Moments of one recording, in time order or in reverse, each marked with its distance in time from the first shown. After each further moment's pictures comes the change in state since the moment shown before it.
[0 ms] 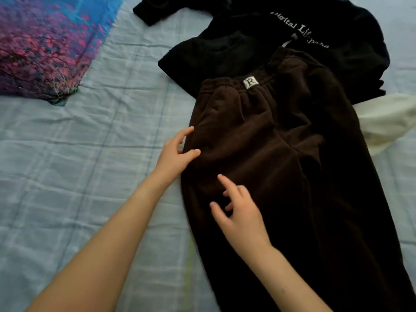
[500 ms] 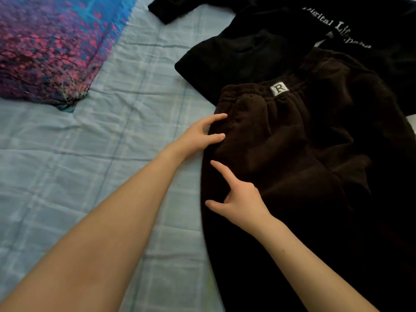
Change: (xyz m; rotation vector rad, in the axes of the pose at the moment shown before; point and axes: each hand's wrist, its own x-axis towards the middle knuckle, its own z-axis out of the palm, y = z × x) left_hand 0.101 0.006 -0.011 -0.049 -0.330 0.065; right_hand 0.108 -0.002 0.035 -0.003 -0.295 0.016
